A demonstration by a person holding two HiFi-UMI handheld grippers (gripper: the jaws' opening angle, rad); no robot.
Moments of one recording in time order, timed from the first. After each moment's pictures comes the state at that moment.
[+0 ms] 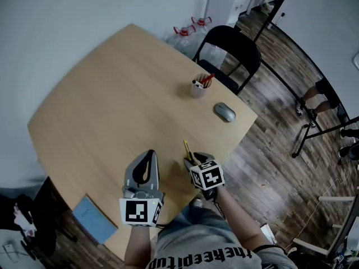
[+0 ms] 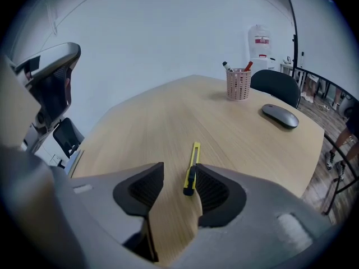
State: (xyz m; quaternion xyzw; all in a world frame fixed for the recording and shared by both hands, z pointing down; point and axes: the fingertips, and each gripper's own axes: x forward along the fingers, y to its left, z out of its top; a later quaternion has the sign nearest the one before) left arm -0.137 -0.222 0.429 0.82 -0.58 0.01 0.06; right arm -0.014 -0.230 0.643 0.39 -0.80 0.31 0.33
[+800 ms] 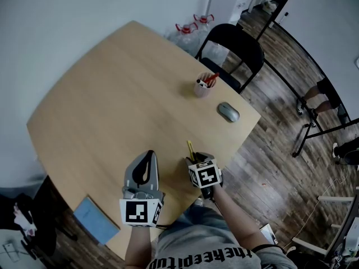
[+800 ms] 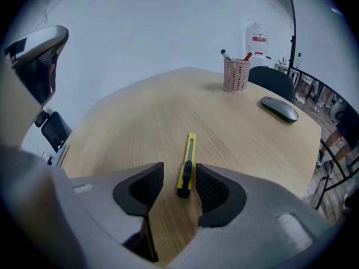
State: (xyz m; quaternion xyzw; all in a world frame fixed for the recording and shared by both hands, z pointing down) left arm -0.152 -0.227 0.438 0.81 -0.58 0.01 0.07; right arm -0.014 -0.237 0.672 0.42 -0.77 0.30 0.37
